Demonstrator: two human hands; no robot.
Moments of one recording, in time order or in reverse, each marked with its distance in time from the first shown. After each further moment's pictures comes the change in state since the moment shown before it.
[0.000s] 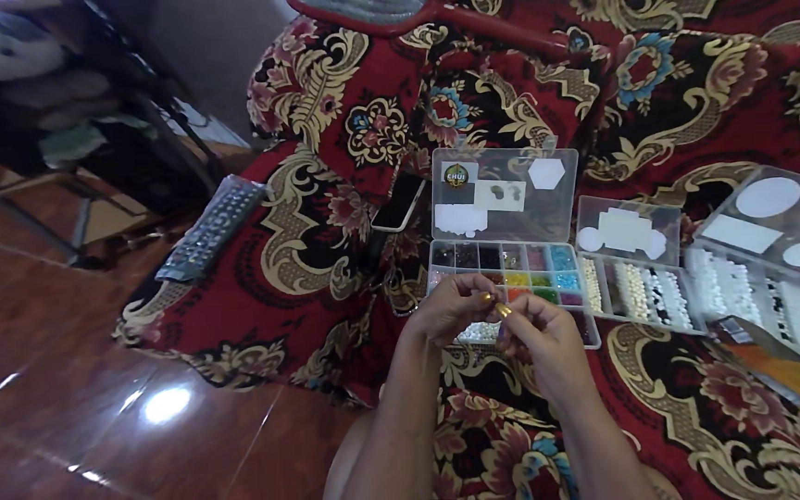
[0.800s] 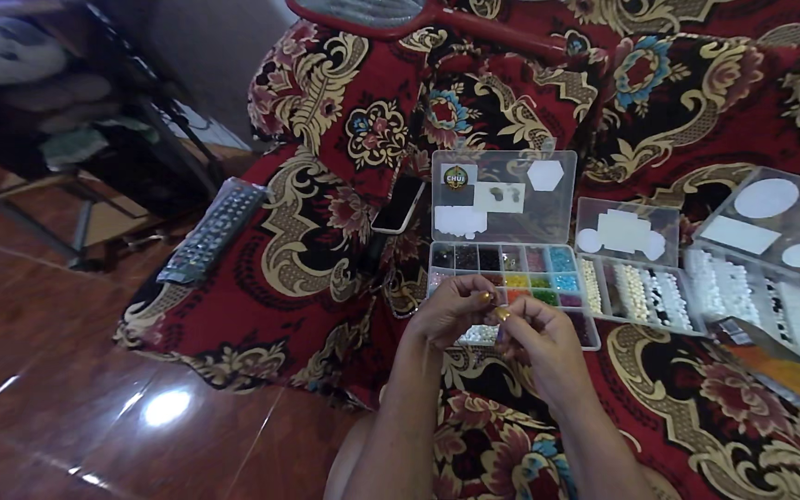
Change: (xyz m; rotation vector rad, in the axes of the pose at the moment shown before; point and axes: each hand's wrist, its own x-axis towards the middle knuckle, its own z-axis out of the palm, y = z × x) left_hand 0.001 -0.002 -0.002 -0.053 -0.006 -0.011; right_hand -0.001 0.000 0.001 -0.004 -0.011 0.009
